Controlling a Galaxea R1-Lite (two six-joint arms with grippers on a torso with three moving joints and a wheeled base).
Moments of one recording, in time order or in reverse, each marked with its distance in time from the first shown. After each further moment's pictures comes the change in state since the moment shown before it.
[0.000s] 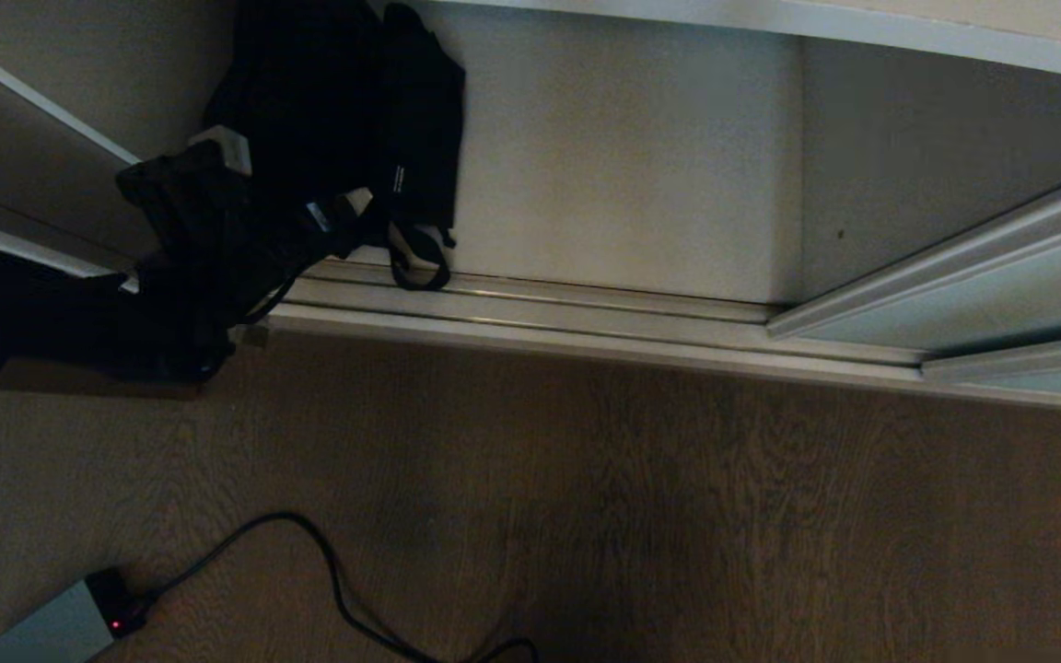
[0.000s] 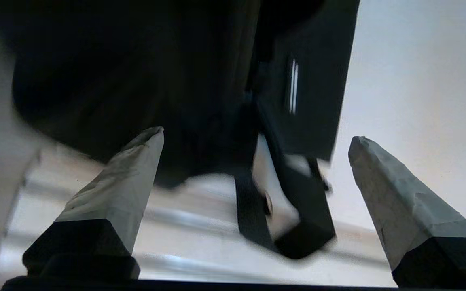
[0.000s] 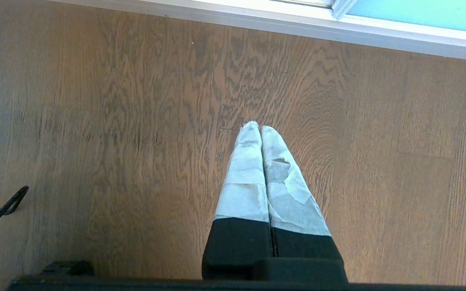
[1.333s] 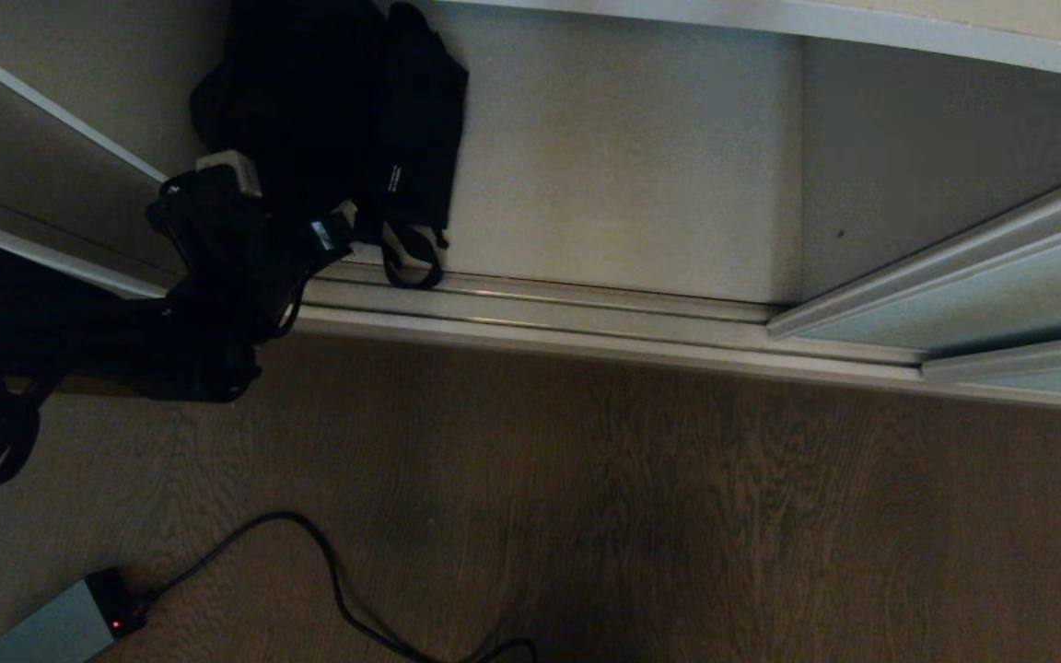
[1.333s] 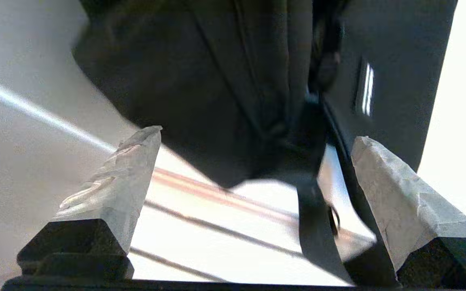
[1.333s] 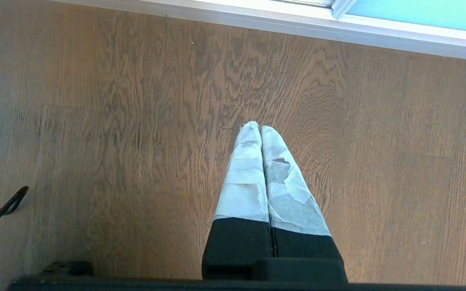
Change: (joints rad) left arm -0.001 0.078 0.009 -0.134 0.218 0.132; right arm 0.000 0.000 0.000 0.000 -0.001 0.000
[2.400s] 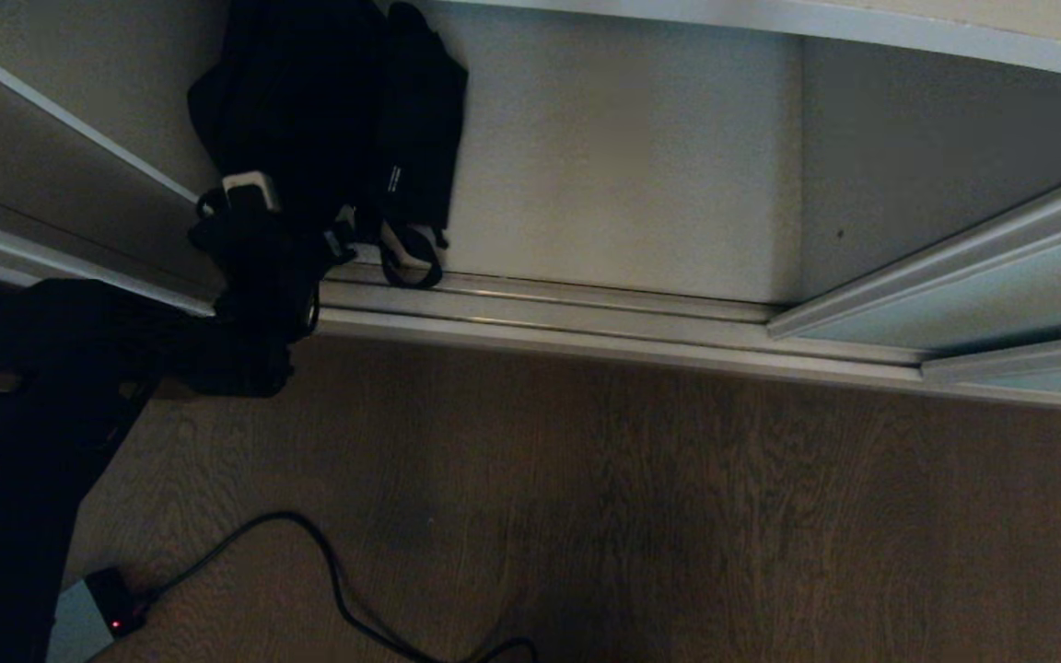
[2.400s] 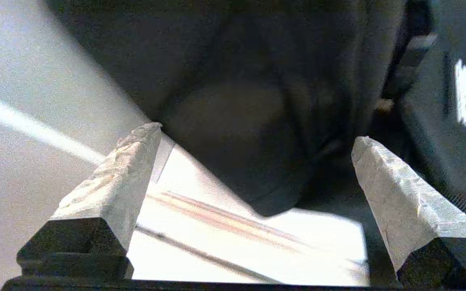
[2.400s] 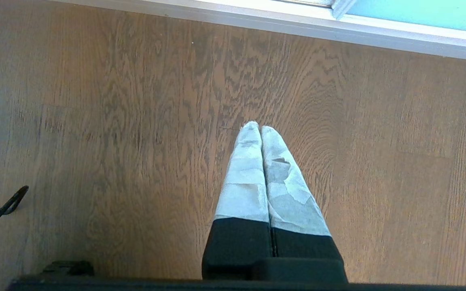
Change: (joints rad) left arm 0.024 0.212 -0.232 -0.062 0.072 0.089; right arm 0.000 0.000 0.000 0.000 0.000 0.000
